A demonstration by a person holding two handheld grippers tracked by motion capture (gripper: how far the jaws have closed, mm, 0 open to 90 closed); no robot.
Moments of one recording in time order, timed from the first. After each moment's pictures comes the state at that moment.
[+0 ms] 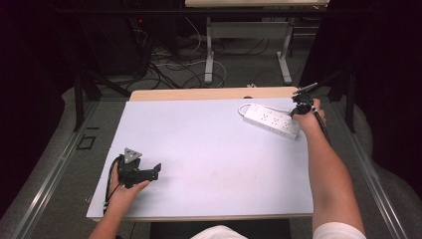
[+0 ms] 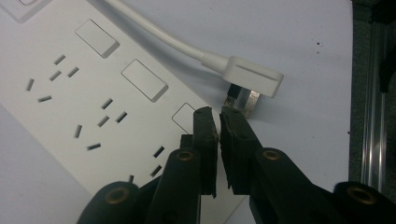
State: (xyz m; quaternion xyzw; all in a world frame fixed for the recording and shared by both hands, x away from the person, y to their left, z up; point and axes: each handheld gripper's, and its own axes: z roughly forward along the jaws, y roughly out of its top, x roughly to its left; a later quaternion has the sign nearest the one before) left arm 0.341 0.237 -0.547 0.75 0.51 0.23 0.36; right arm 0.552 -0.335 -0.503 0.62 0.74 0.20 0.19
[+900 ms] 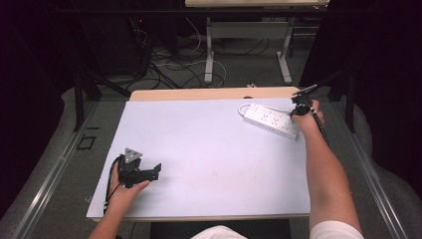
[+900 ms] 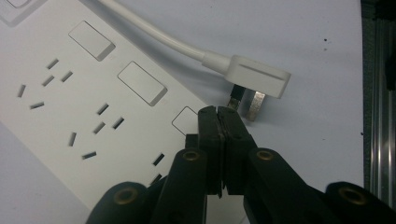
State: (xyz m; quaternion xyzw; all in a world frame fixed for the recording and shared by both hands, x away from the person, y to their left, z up) left arm 0.342 0.237 -0.548 0.75 0.51 0.23 0.36; right arm 0.554 -0.333 -0.511 0.62 0.73 0.21 0.19
